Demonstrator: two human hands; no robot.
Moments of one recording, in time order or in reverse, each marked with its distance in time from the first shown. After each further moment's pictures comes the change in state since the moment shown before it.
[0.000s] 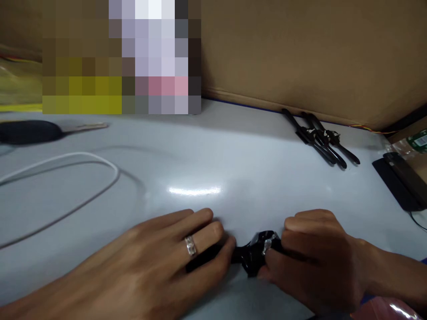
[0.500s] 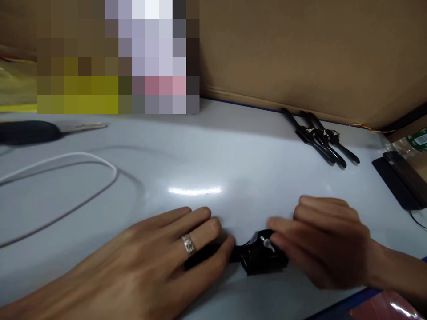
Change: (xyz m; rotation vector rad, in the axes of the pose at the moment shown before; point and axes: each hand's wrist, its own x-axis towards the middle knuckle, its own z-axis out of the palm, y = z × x) left_hand 0.001 0.004 -0.001 0.067 0.031 -0.026; right_hand 0.004 0.008 -0.012 -0.024 0.076 0.094
